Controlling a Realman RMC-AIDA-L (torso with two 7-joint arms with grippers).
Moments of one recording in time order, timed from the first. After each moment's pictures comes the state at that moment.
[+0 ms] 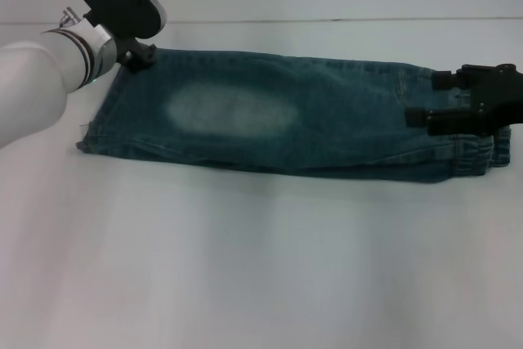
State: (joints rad) left arm -0.84 -2.14 1.23 0.50 2.86 0.17 -2.17; right arm 0.48 2.08 -0.70 -1.09 -2.12 -1.57 1.74
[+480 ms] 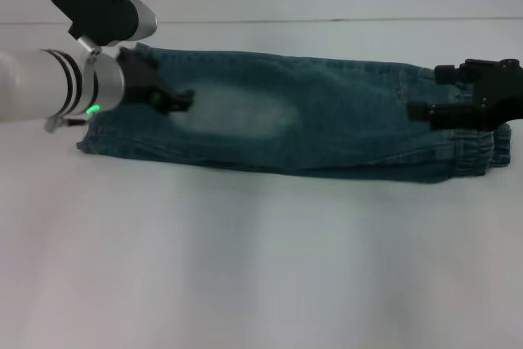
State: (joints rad) left arm -0.62 -2.17 1.27 0.92 2.49 0.69 -2.06; right arm 0.48 2.09 -0.69 -1.09 -2.11 -1.55 1.73
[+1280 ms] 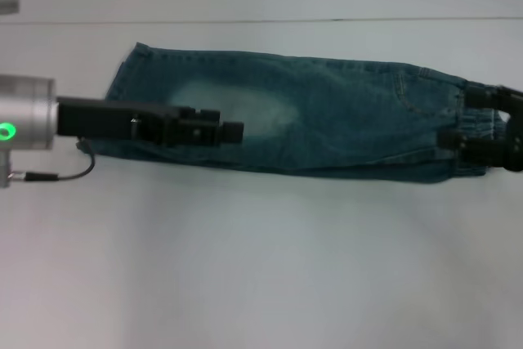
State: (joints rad) left arm -0.64 -2.04 0.76 0.77 2.03 1.66 -1.98; right arm 0.33 2.09 -0.65 -0.97 -1.93 -1.55 1.46
